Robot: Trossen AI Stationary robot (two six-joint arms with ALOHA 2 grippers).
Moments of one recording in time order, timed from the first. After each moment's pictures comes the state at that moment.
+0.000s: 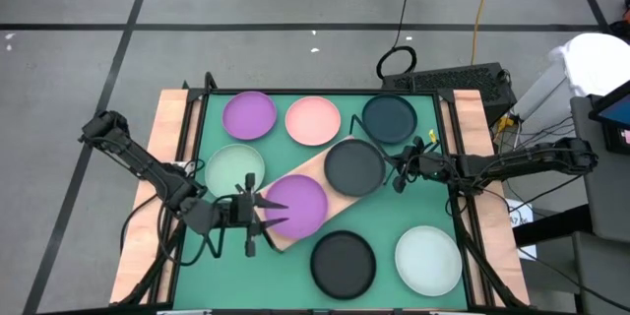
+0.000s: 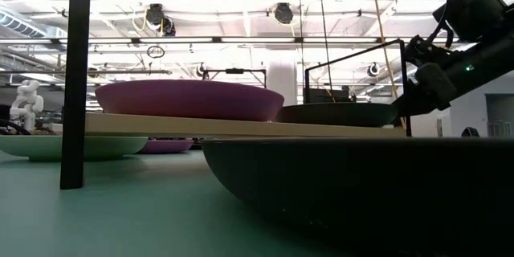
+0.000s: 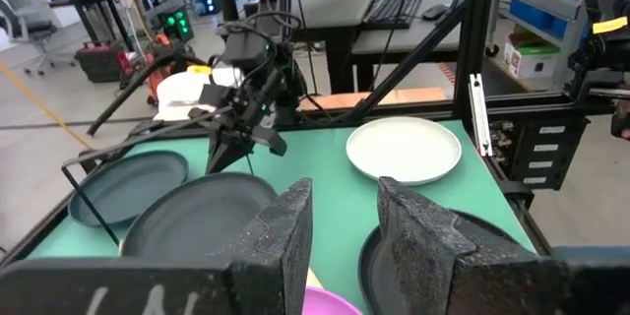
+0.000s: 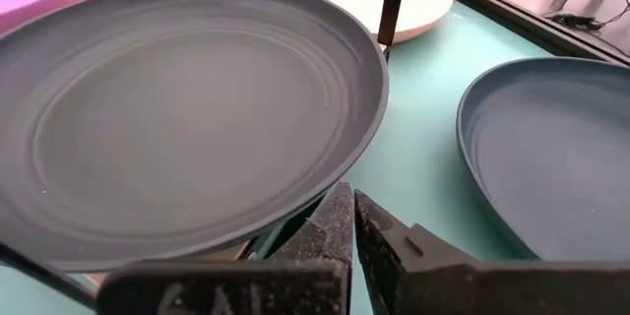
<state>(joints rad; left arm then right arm) -0.64 1.26 0.91 0.11 -0.68 -0.06 -0.03 0.76 0.05 0.19 0.41 0.22</state>
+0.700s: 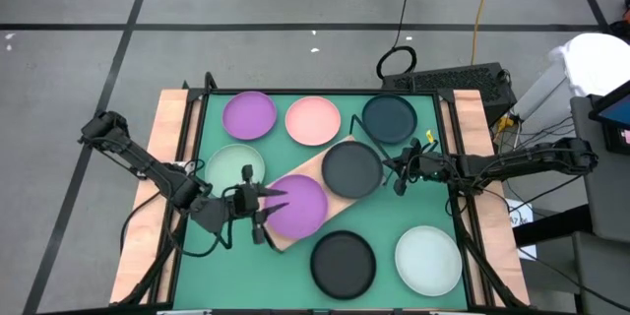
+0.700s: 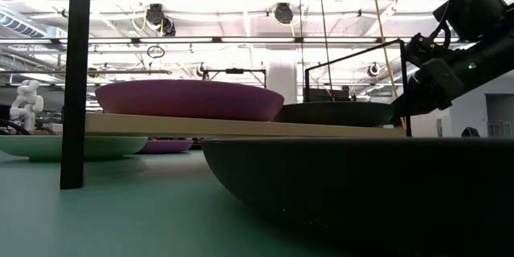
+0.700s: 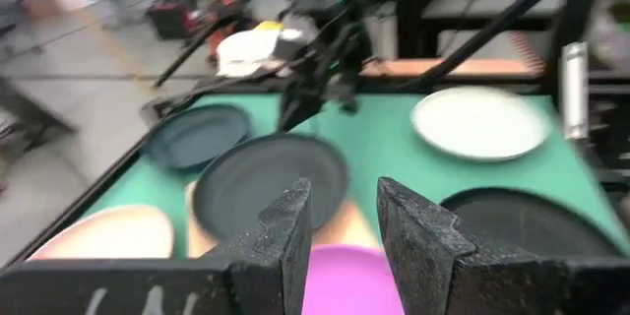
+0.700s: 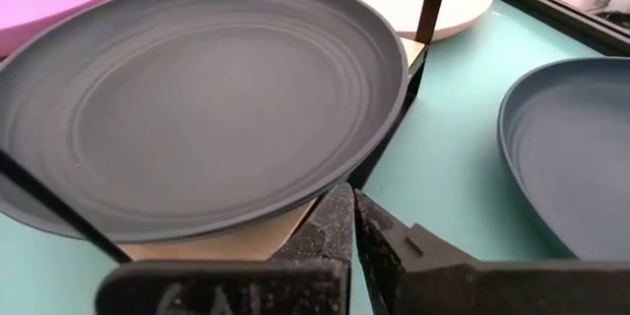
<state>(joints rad) -0.59 1.26 0.91 -0.04 -0.81 -0.19 -0.03 0.76 0.05 0.21 0.34 0.22</state>
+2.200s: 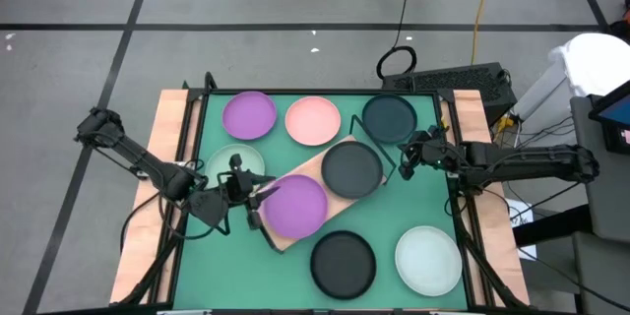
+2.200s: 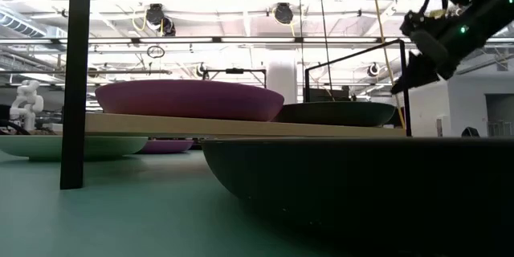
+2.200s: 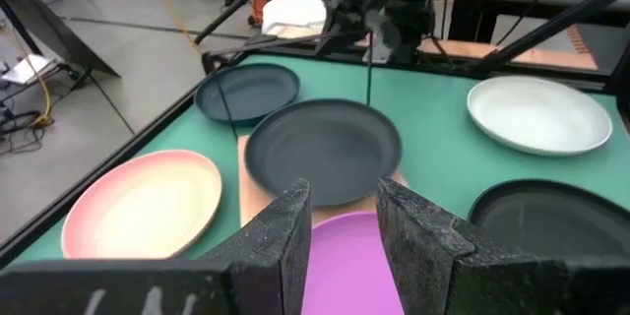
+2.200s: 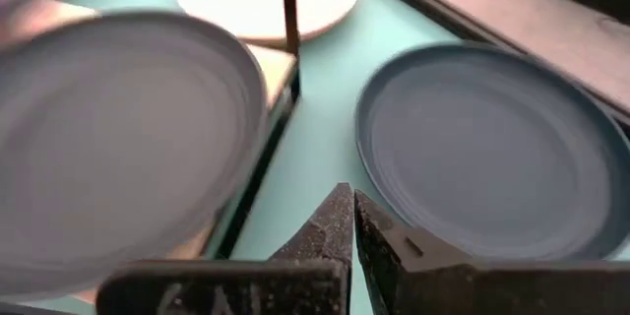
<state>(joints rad) -0.57 1.17 0.91 -0.29 -0.86 -0.39 -0.08 0.62 0.36 -0.47 0.48 0.38</state>
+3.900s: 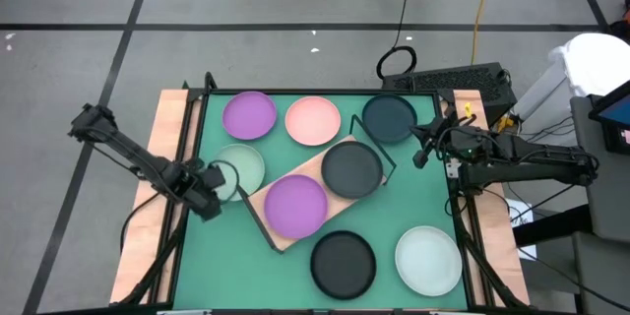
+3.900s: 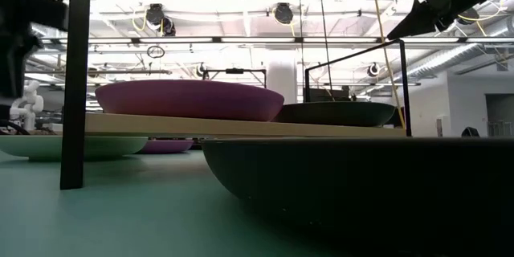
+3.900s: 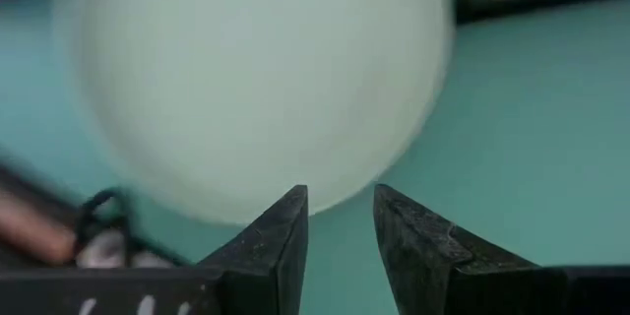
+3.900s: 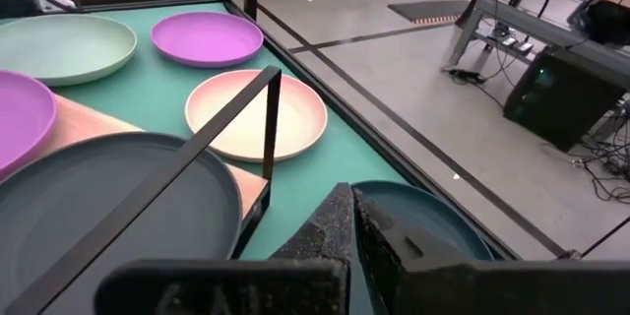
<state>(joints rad) -0.57 0.99 0.68 -1.21 -0.24 -0.98 -0.07 0.49 0.57 -0.55 0.57 0.10</state>
